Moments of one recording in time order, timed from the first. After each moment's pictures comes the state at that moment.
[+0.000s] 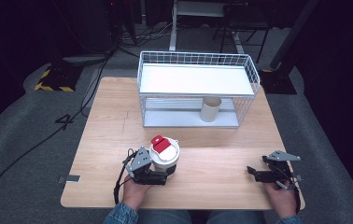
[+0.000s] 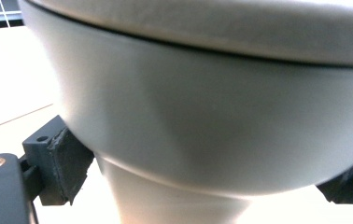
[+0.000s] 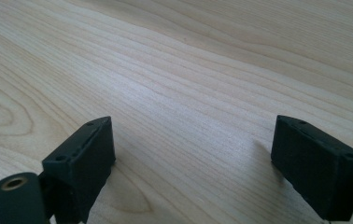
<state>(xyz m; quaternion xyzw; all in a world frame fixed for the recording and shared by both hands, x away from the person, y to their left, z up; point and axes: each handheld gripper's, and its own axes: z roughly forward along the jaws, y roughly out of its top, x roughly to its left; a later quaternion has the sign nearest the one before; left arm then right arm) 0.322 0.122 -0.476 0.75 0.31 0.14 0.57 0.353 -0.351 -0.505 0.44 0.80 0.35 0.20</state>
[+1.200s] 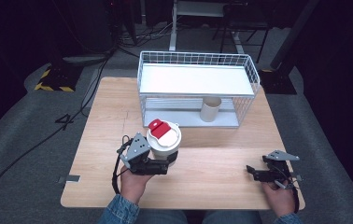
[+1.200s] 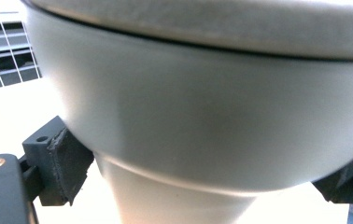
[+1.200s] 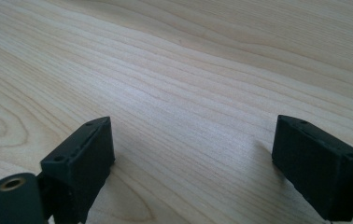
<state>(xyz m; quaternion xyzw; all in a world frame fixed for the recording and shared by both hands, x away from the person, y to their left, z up) 0.317 0.119 -0.394 0.73 0.32 0.17 0.58 0.353 -0.347 -0.505 0.46 0.79 0.34 0.20</state>
